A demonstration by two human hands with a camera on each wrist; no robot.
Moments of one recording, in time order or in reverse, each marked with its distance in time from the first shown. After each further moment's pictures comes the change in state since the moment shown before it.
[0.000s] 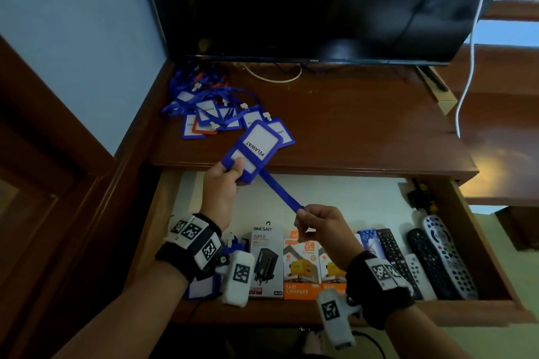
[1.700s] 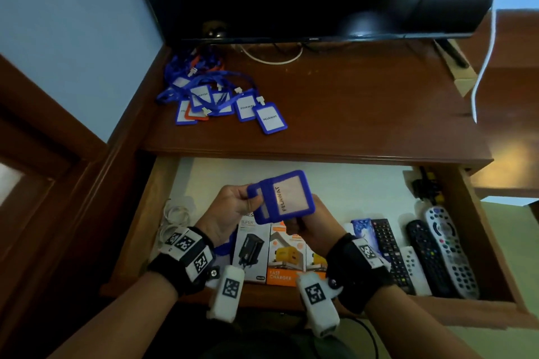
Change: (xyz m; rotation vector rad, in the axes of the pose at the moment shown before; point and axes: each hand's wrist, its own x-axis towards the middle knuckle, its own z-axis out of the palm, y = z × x) left_hand -0.046 -0.042 0.020 0.069 -0.488 -0.132; right_hand 0.011 0.008 -0.023 0.232 -0.161 0.140
